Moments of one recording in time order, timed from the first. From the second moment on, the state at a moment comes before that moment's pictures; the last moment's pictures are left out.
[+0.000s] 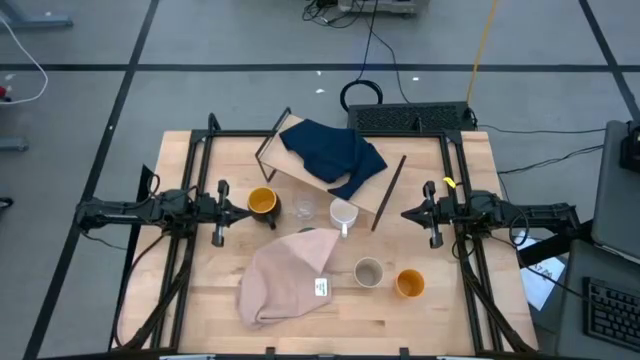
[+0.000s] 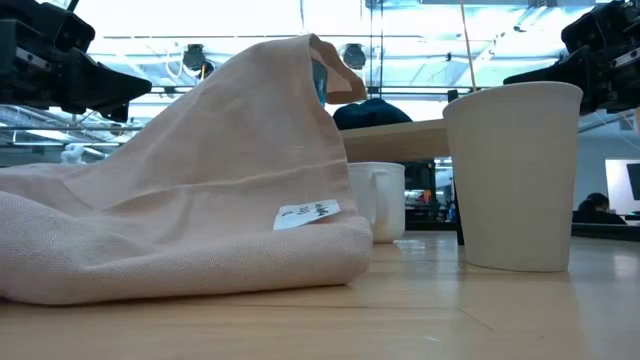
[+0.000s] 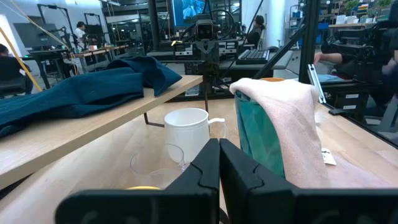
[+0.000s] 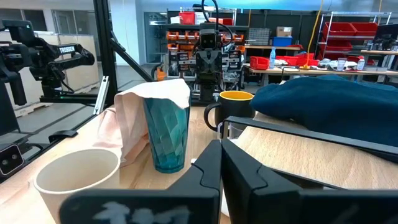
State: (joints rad) left arm -0.02 0.04 0.01 0.03 0.00 0.07; right arm 0.01 0.01 0.01 0.02 -0.03 -0.01
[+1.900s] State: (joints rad) left arm -0.02 0.04 0.01 0.03 0.00 0.02; right arm 0.01 0.01 0.01 0.02 -0.03 -0.01
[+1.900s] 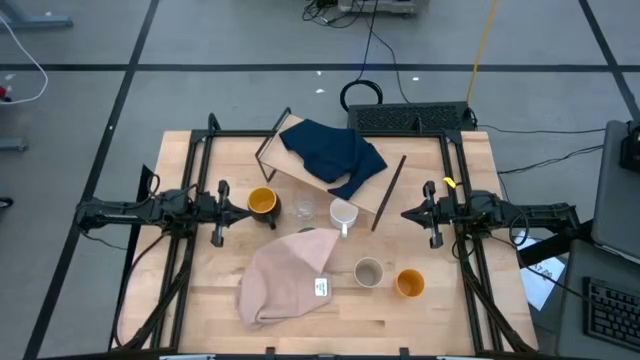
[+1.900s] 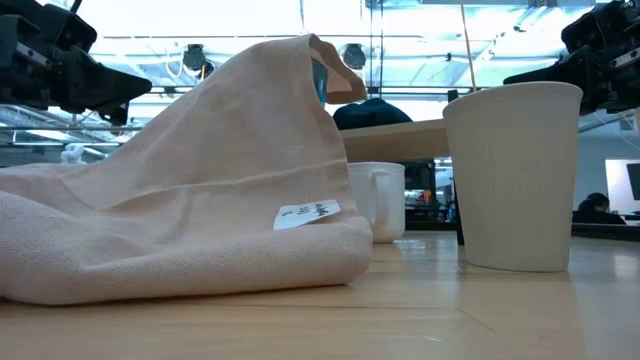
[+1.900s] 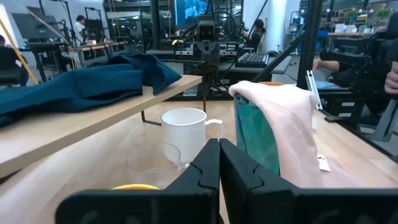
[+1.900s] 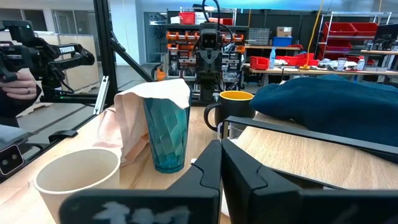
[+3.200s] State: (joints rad) left arm -0.03 0.23 0.24 0.24 0.06 0.07; right arm 0.01 0.01 0.01 0.14 0.04 0.03
